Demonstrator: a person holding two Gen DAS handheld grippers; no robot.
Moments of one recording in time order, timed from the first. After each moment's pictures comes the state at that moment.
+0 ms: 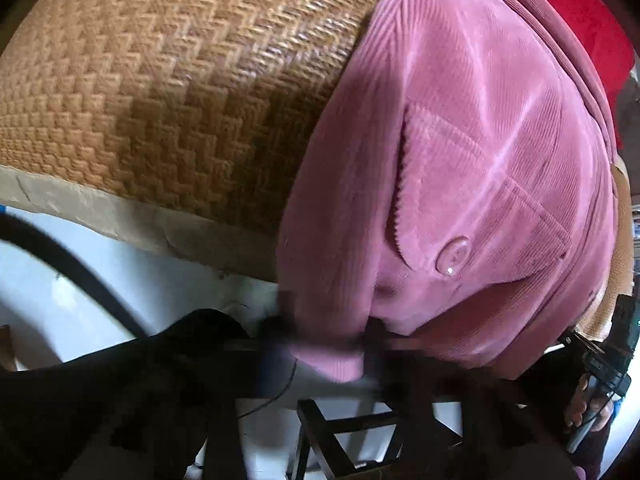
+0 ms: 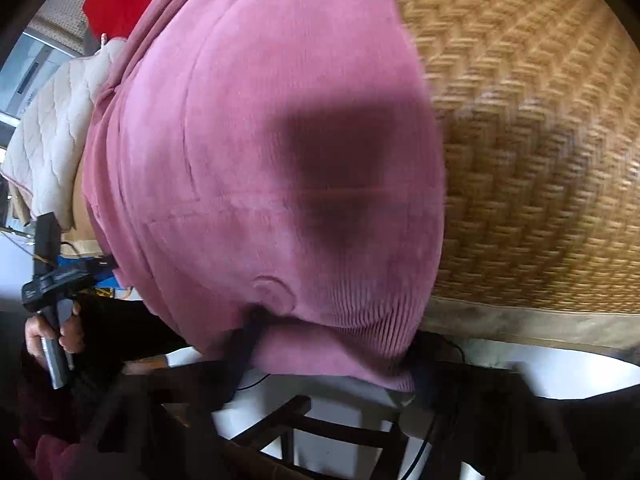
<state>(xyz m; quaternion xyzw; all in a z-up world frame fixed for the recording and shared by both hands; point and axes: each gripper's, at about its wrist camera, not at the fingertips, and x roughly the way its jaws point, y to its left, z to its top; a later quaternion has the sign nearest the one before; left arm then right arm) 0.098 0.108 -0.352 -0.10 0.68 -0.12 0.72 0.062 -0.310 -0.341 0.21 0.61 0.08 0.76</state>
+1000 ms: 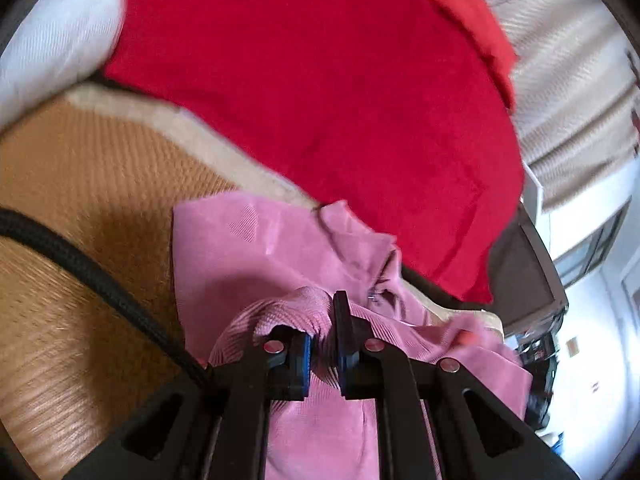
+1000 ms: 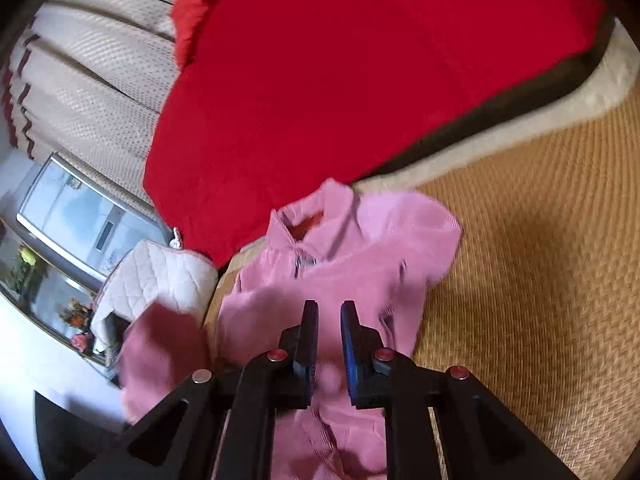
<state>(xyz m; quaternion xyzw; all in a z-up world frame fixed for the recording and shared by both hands) 0.345 0.054 -0.216 -0.27 0.46 -0.26 0.80 0.243 -0.435 -0.193 0.37 0.37 0.12 0.84</state>
